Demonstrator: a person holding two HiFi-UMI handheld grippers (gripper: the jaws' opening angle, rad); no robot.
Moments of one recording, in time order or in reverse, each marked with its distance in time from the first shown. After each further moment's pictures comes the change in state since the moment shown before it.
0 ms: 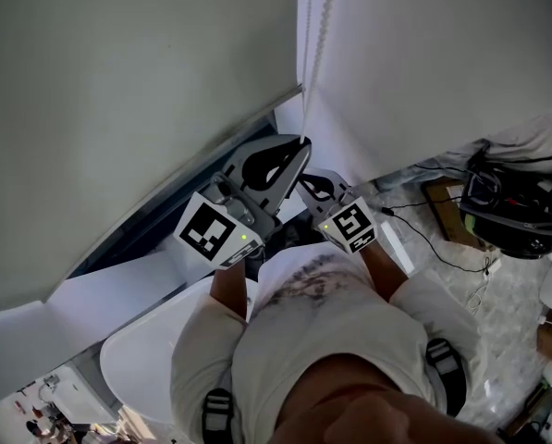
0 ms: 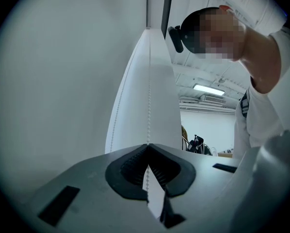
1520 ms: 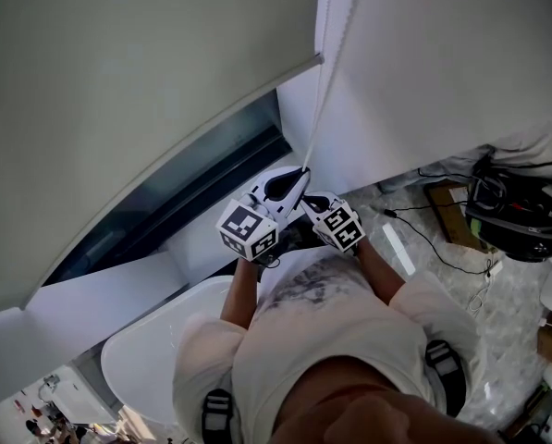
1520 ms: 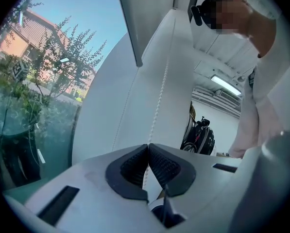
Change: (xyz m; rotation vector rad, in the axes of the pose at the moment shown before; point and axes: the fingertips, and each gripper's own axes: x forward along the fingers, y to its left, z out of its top) left arm -0.036 0.009 -0.164 -0.233 0.229 0.086; right arm 0.022 0.022 -0.163 0.117 0.400 0.053
